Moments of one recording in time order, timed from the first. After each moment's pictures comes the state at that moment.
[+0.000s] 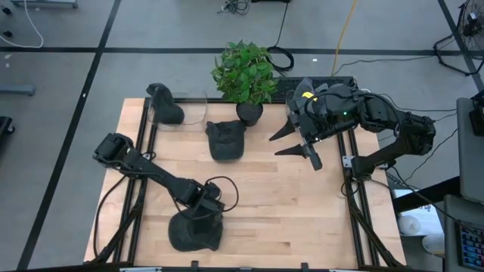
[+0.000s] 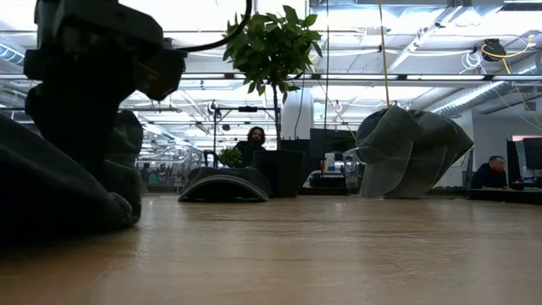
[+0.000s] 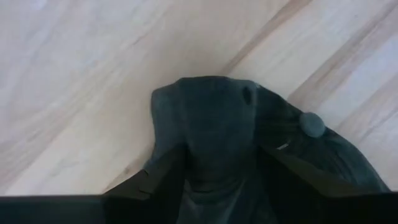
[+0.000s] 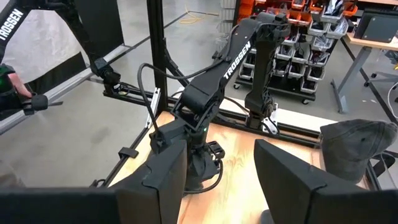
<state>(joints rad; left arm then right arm) -0.45 1.76 1.14 -0.78 0.02 -1.25 0.03 1.34 1.79 -0.75 -0.27 -0.12</state>
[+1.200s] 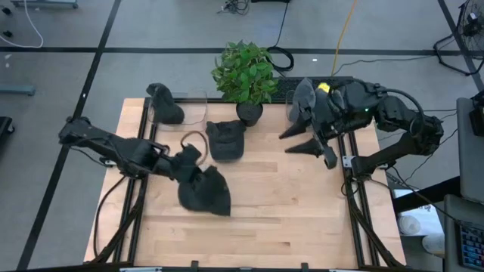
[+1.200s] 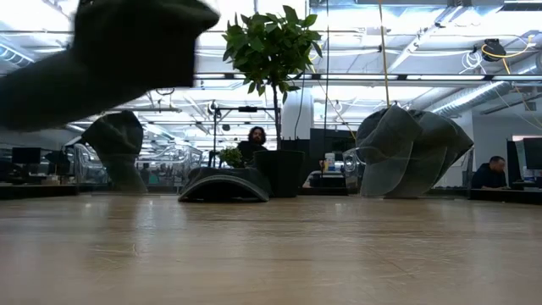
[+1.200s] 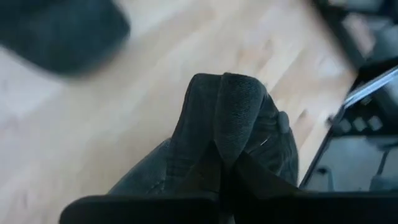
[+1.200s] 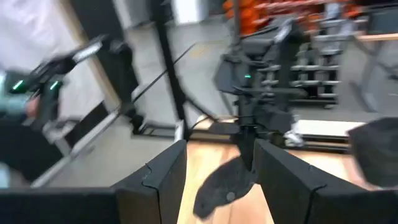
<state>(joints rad) -0.34 1.25 1.17 -0.82 -0.23 -1.14 0.04 1.28 1.78 -0.70 -0.30 0.10</state>
